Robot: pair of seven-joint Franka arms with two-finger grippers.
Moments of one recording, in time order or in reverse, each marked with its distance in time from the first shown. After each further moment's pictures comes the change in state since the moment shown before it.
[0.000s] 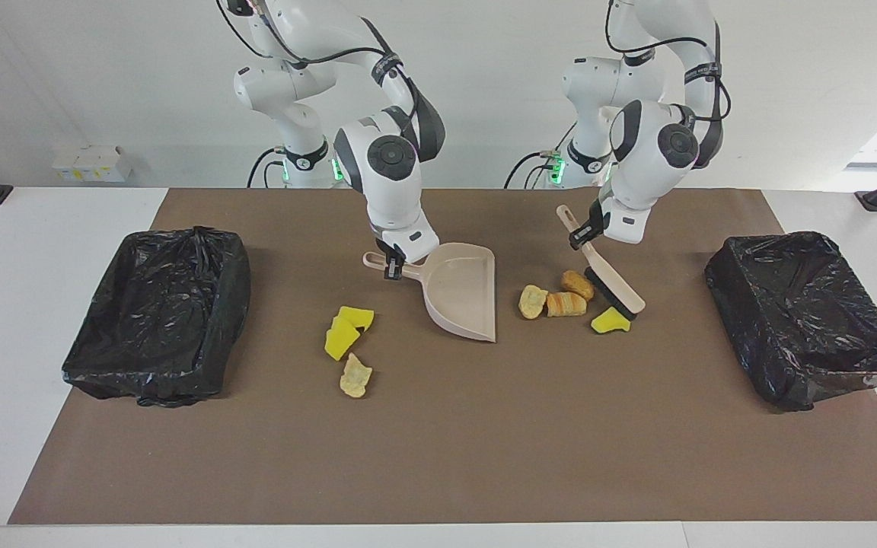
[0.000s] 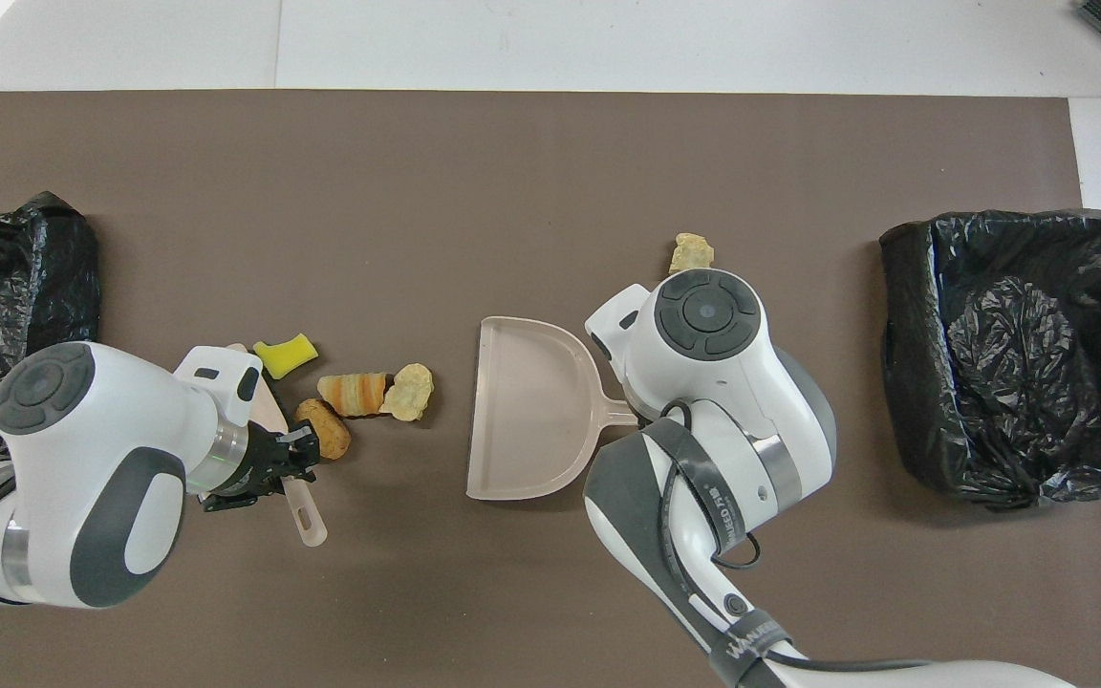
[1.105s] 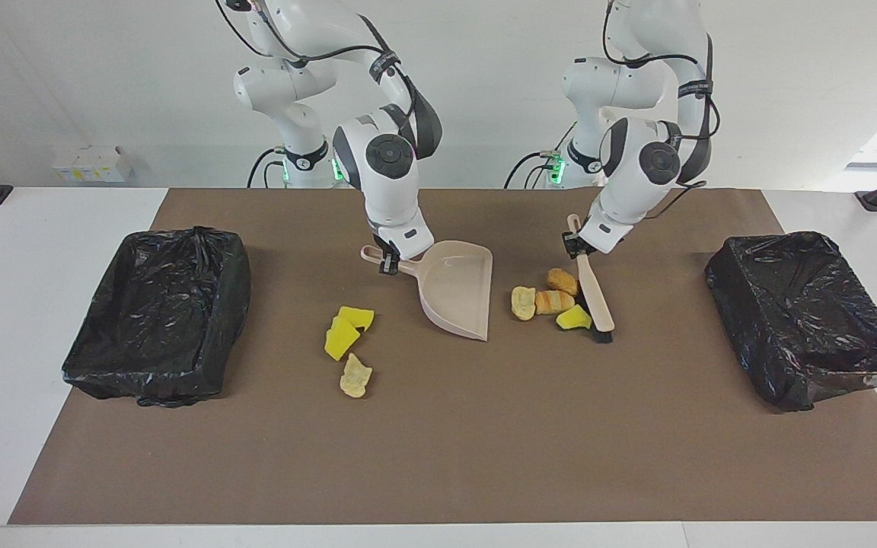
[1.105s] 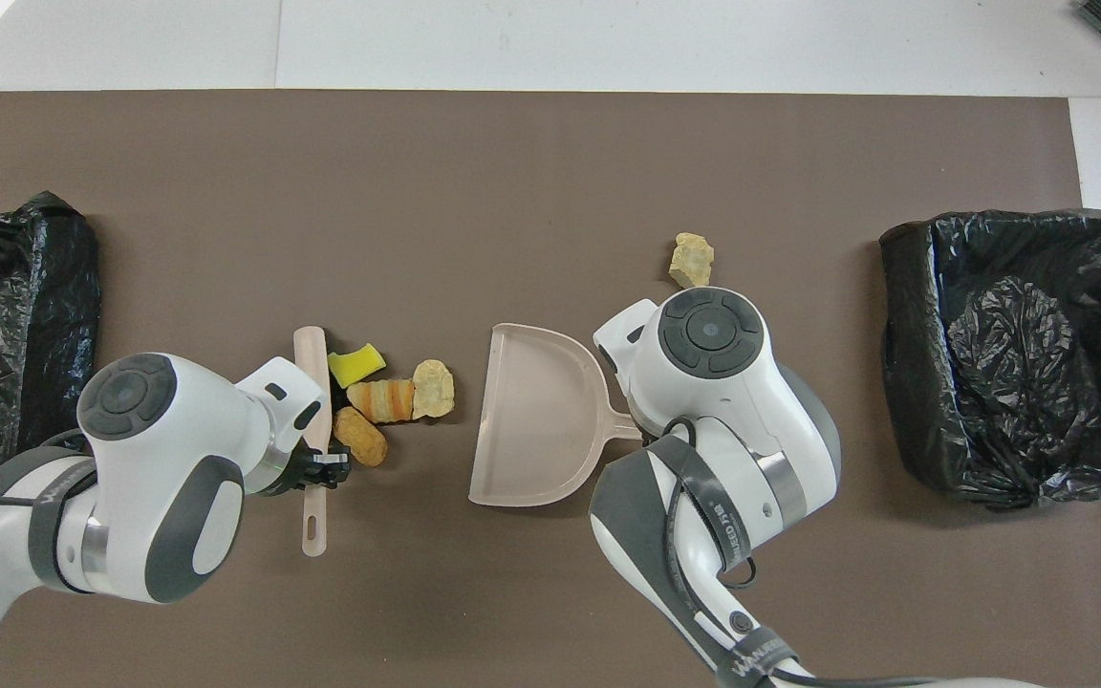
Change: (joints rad) left arm -0.097 0.062 -0.023 -0.036 0.012 0.102 0.305; right arm 0.003 -0.031 0.004 -0.049 0.001 0.004 0.066
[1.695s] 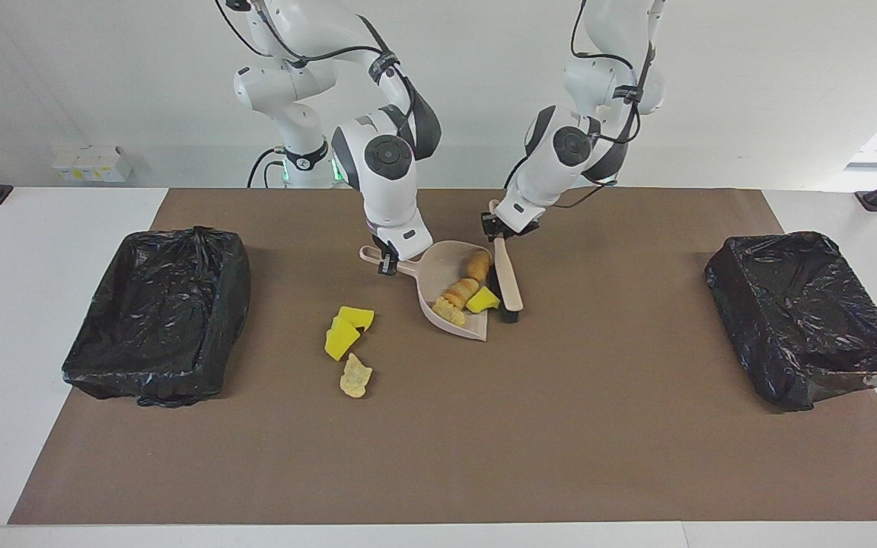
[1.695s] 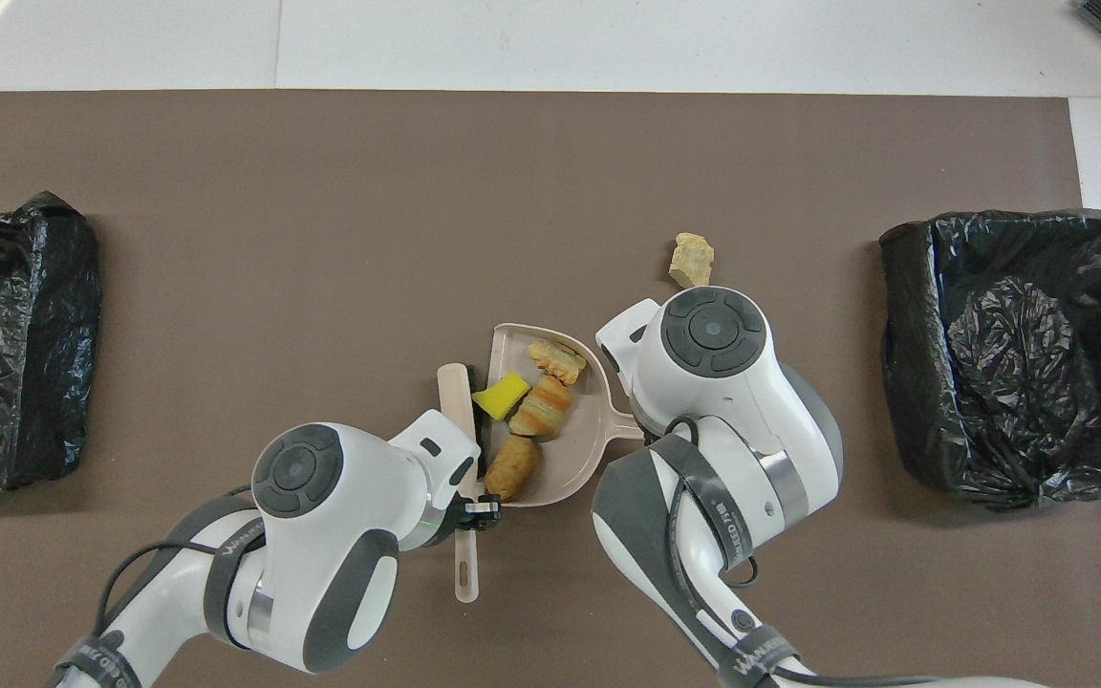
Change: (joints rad) left arm -0.324 0.034 -0.010 0.003 -0.293 0.158 -0.074; right arm -0.002 -0.001 -0.002 -0.003 0.000 0.000 0.000
